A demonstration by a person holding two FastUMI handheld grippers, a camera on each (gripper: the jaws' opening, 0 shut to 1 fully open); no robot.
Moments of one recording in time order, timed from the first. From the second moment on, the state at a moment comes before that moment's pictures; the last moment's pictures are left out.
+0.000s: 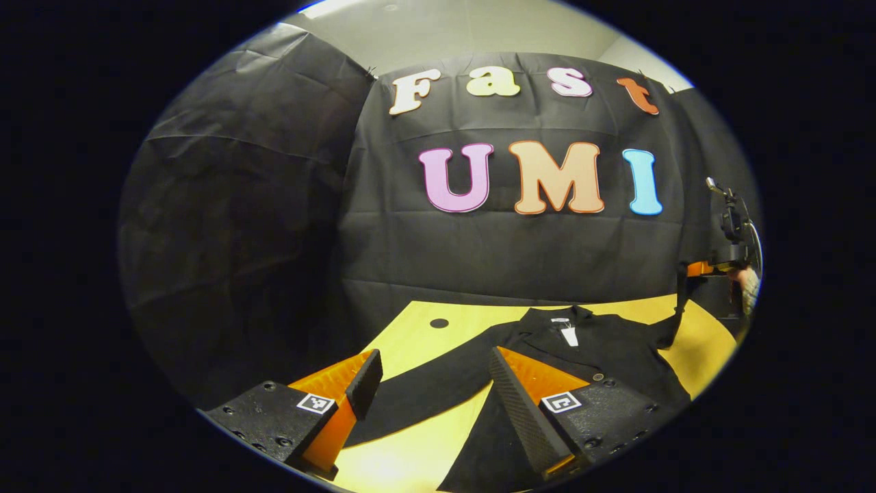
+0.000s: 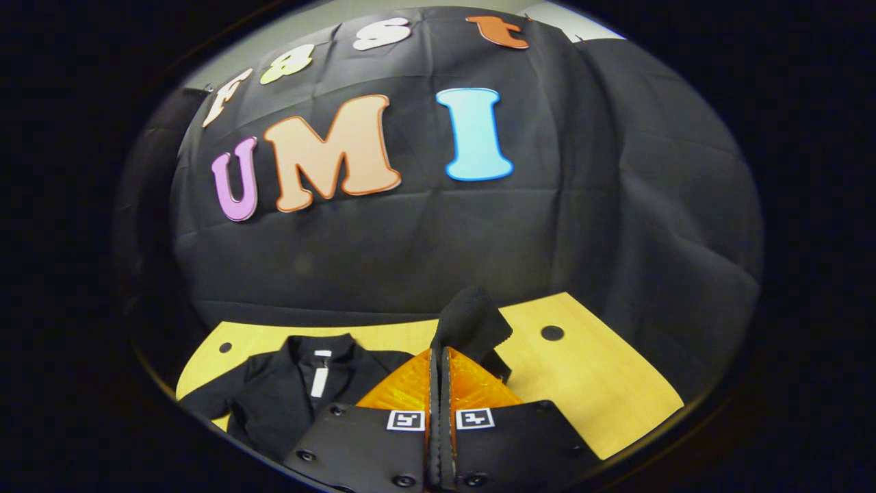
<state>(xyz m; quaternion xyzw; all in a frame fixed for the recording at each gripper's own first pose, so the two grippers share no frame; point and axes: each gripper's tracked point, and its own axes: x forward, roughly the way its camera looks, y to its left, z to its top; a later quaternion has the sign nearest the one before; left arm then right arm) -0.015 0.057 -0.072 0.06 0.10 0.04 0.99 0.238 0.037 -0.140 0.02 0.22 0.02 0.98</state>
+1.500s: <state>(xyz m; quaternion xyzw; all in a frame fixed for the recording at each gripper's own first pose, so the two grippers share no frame) -0.051 0.103 -0.109 0.00 0.16 0.13 0.98 0.255 0.374 -0.318 -0.13 0.31 0.28 0.90</state>
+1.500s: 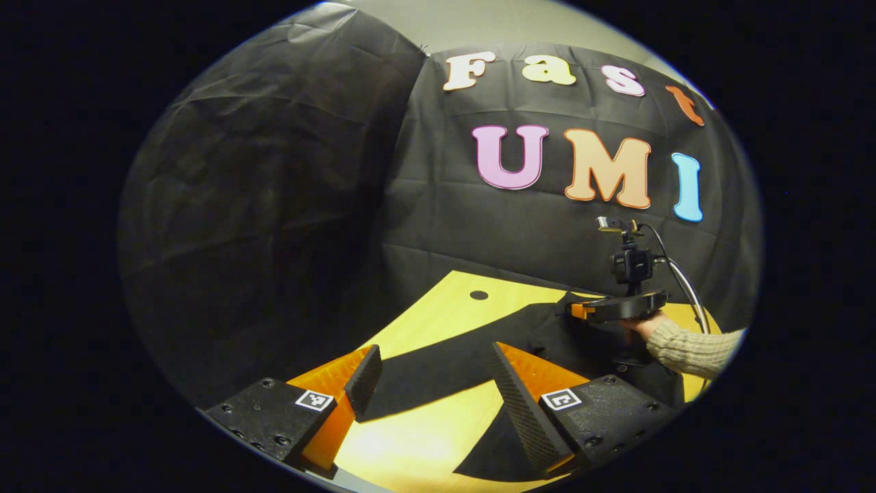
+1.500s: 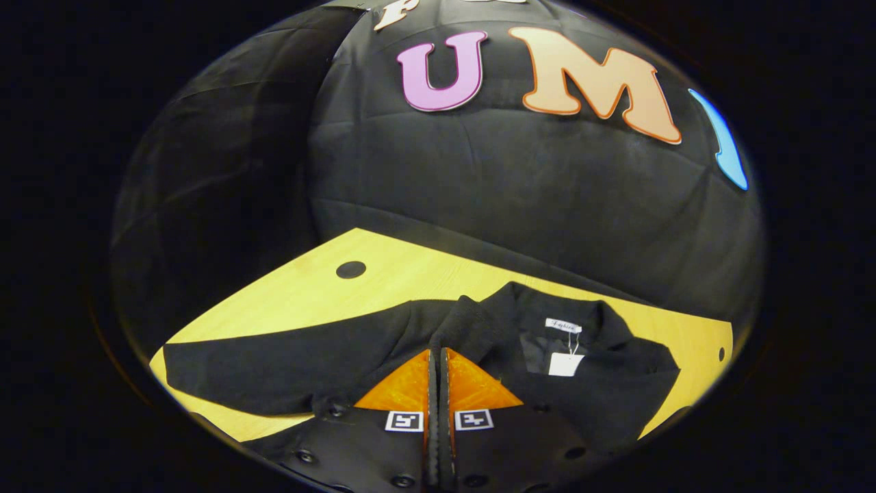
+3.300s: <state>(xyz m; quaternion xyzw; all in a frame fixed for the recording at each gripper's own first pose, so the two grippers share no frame) -0.046 0.206 -0.282 0.02 0.31 0.21 0.93 0.165 0.101 -0.151 -0.02 0.17 0.13 0.98</state>
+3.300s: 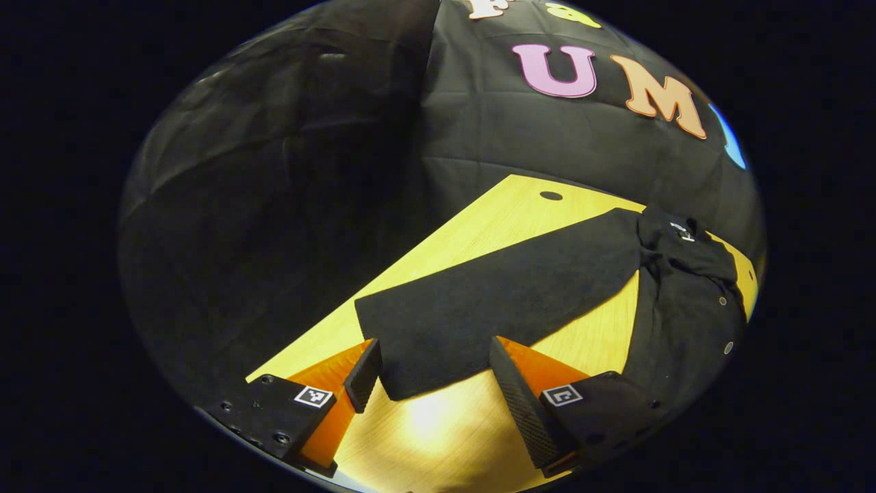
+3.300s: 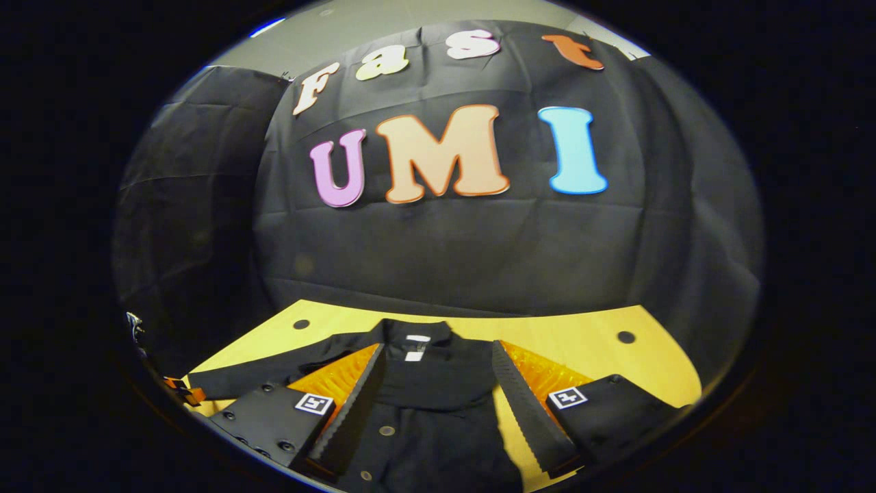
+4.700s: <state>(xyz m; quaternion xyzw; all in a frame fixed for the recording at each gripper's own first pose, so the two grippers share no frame) -0.042 0.184 -0.300 -0.02 0.33 0.18 0.93 0.052 -0.036 -0.111 0.02 0.17 0.00 0.99</state>
